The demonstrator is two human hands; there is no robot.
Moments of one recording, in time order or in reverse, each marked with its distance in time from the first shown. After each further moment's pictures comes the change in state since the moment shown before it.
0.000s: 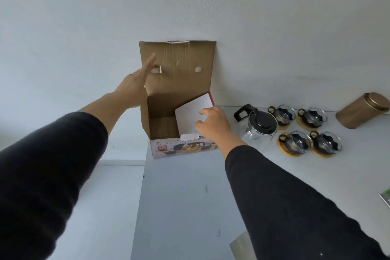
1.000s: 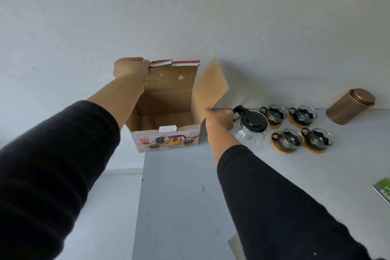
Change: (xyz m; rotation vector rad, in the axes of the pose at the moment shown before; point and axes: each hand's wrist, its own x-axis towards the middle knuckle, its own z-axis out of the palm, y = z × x) left_hand 0.013 0.077 -0.032 -1.020 0.450 -0.653; right_hand -0.013 -0.011 -0.016 0.977 0.380 0.566
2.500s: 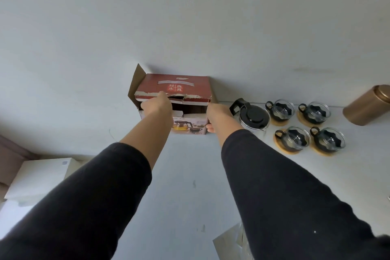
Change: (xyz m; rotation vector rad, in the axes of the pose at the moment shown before) left_hand -0.063 -0.100 0.040 0.078 0.108 -0.381; right_hand 0.059 0.009 -0.007 -0.371 -0.239 0.157
